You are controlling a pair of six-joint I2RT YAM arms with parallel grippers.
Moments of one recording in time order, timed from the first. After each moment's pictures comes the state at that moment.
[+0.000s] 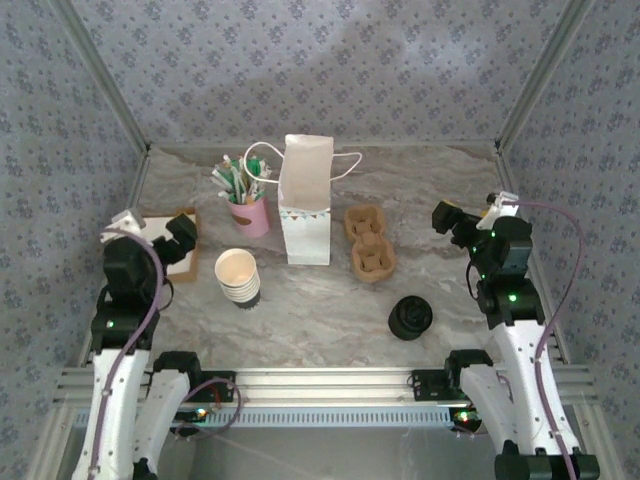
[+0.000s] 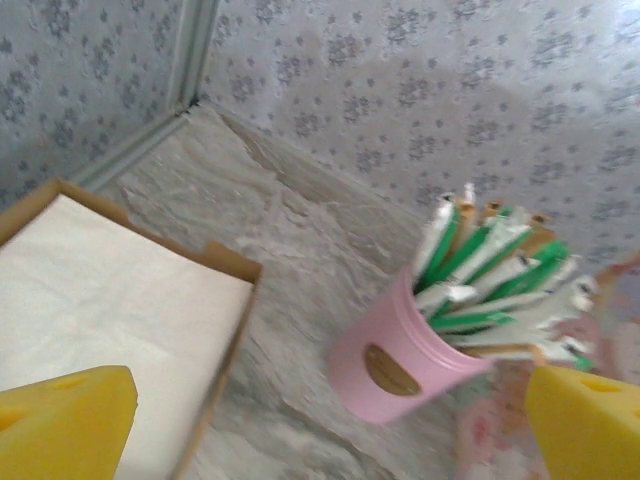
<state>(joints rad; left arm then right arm) -0.04 0.54 0.81 -0.59 -0.11 -0.54 0.02 0.70 0.78 -0.37 -0.06 0.38</state>
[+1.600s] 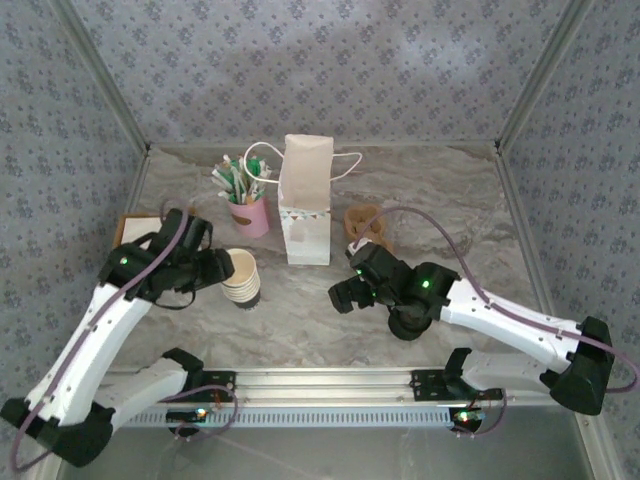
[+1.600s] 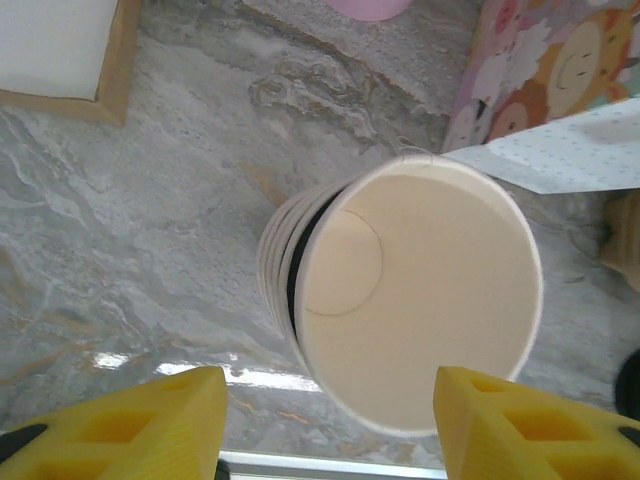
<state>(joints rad) -0.51 0.96 1.20 -1.33 -0.10 -0.76 1.00 1.11 0.94 -0.76 0.19 0.48</state>
